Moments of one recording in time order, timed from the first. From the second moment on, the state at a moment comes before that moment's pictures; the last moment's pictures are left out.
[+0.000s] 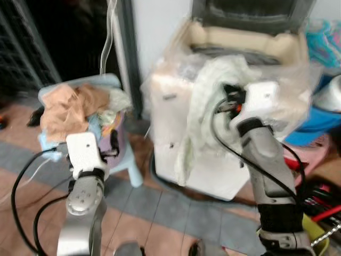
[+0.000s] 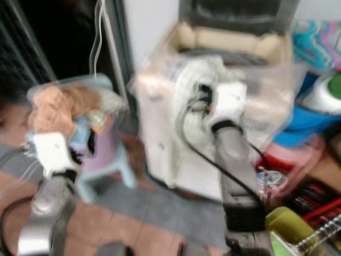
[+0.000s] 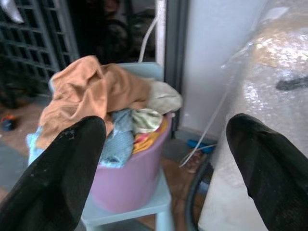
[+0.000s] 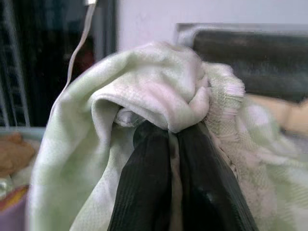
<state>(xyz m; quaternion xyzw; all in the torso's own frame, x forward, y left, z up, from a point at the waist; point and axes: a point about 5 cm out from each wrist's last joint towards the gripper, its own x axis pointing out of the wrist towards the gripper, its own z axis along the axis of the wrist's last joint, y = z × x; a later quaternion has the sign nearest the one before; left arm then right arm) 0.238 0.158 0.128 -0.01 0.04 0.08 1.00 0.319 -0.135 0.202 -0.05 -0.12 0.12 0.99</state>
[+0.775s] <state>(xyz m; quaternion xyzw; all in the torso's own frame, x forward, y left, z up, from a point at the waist) 0.246 0.143 0.131 -0.02 0.04 0.05 1.00 0.393 -0.130 0.319 -0.13 -0.23 0.11 0.96</state>
